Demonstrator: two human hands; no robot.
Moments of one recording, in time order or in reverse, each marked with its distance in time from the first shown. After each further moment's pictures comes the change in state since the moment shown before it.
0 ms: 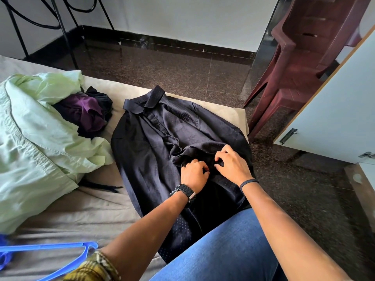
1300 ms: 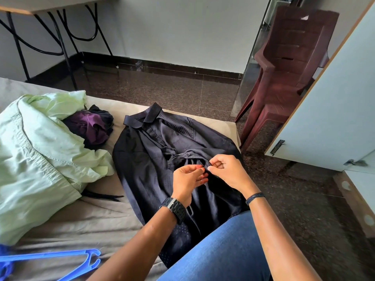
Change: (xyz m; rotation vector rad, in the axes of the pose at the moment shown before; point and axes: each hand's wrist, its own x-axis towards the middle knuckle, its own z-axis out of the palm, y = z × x) left_hand -0.059 0.031 -0.067 -1.453 0.036 -0.283; right_hand -0.041 -0.048 -0.062 0.687 0.073 0.146
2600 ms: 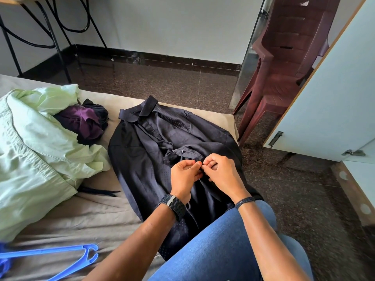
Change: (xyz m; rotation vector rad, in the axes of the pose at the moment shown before) left_hand -0.001 -0.010 0.004 0.070 0.055 0.042; right_hand -0.026 -0.005 0.017 -0.033 0.093 0.003
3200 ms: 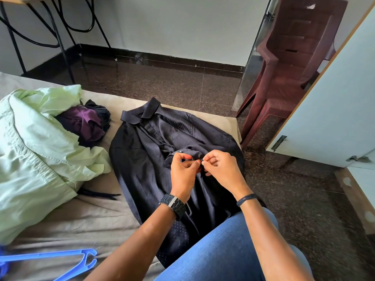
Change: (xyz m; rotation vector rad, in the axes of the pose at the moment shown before) left_hand 0.011 0.013 0.003 0.061 0.056 0.188; right_hand 0.024 -0.007 -0.002 0.188 -0.029 0.019
